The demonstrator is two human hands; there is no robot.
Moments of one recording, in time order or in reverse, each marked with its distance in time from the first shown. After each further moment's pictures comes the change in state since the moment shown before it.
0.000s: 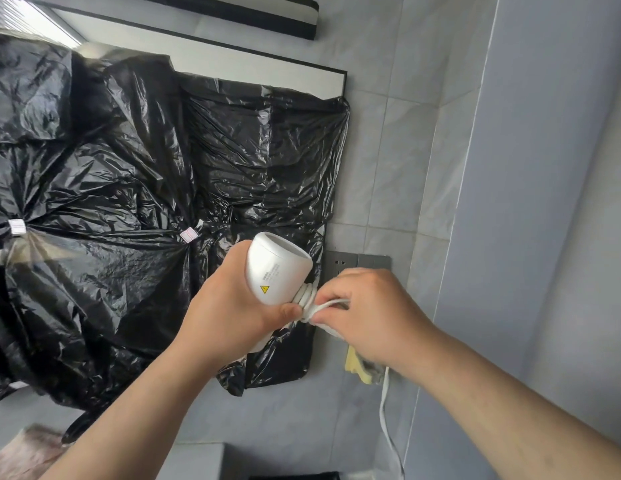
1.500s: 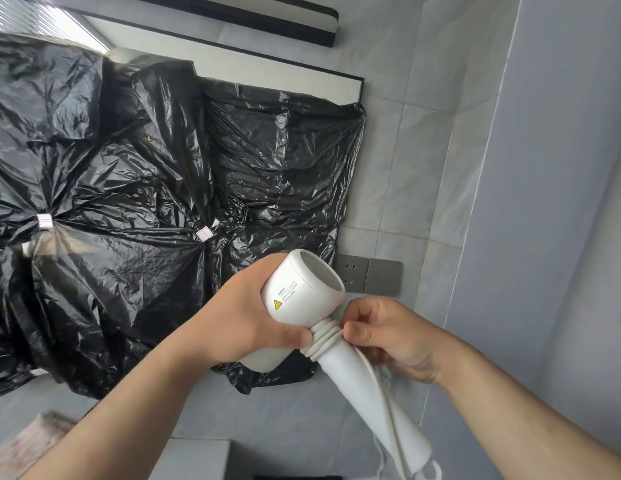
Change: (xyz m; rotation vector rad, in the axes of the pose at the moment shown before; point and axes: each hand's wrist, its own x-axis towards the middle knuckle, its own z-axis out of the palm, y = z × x) left_hand 0.003 -0.005 -0.015 -0.265 -0.326 0.161; right_hand -0.005 0.038 0.012 0.986 -0.487 0.313
